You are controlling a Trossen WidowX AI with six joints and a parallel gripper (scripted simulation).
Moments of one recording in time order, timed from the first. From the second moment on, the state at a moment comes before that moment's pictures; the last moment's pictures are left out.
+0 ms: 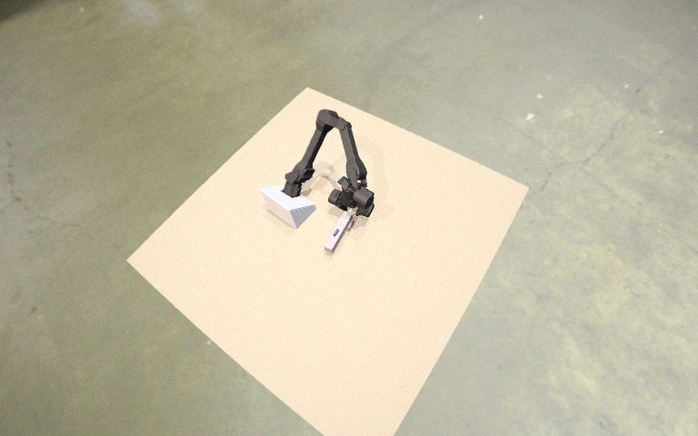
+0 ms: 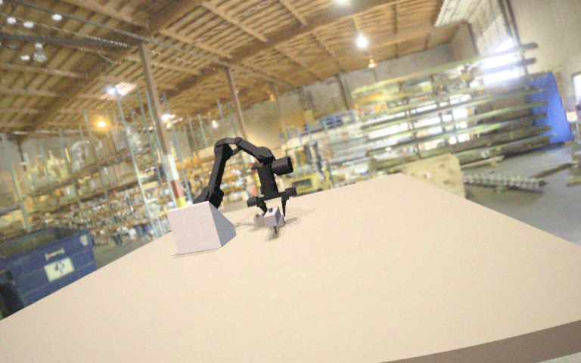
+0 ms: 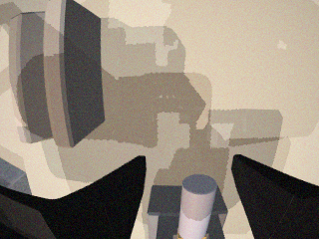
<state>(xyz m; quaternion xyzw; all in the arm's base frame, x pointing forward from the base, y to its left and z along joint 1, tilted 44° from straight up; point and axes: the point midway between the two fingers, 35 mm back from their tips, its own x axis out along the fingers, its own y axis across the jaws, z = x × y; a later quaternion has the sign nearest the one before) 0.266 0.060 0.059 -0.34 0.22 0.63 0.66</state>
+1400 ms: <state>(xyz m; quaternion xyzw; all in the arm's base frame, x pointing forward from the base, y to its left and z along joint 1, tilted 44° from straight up) 0.262 0.082 0.077 -0.34 0.23 0.64 0.66</state>
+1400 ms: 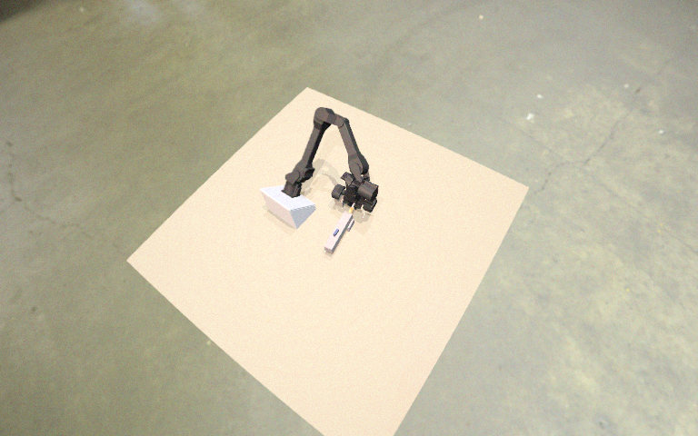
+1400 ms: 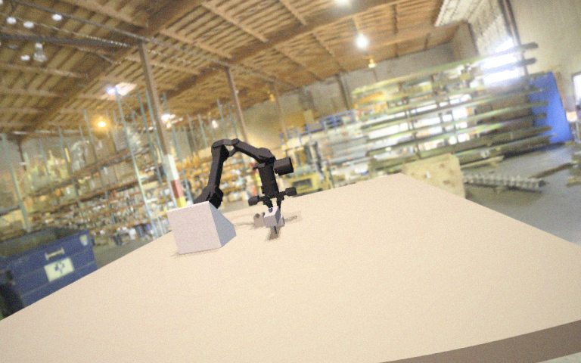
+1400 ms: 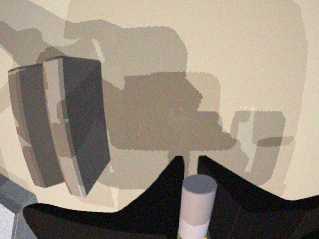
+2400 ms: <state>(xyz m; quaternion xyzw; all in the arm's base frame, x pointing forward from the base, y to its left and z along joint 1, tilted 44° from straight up) 0.261 0.088 0.081 -0.34 0.22 0.63 0.66</state>
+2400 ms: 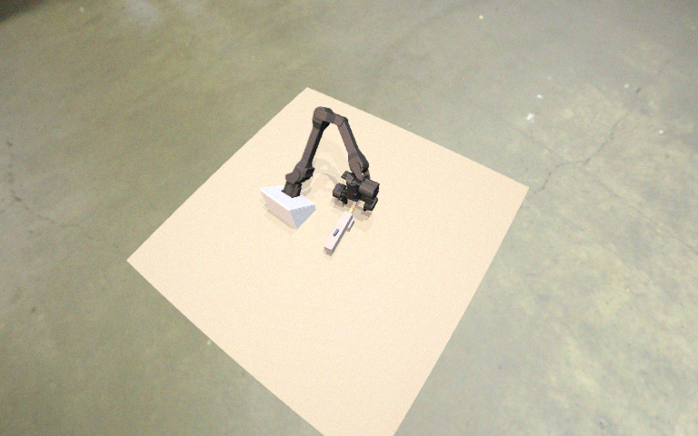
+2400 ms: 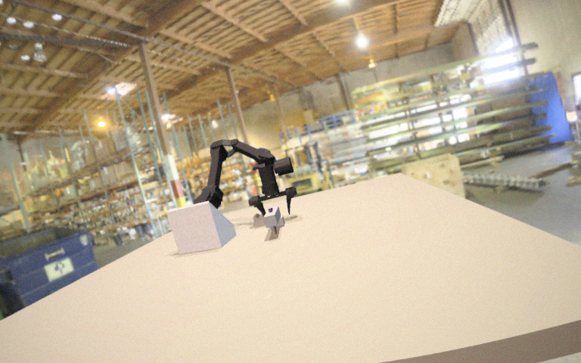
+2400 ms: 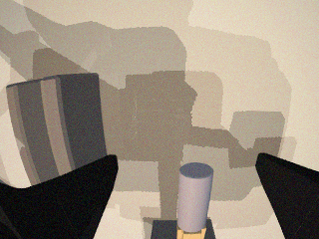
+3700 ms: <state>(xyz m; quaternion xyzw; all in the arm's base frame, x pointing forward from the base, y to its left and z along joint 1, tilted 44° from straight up) 0.263 0.086 0.078 -0.34 0.22 0.63 0.66</state>
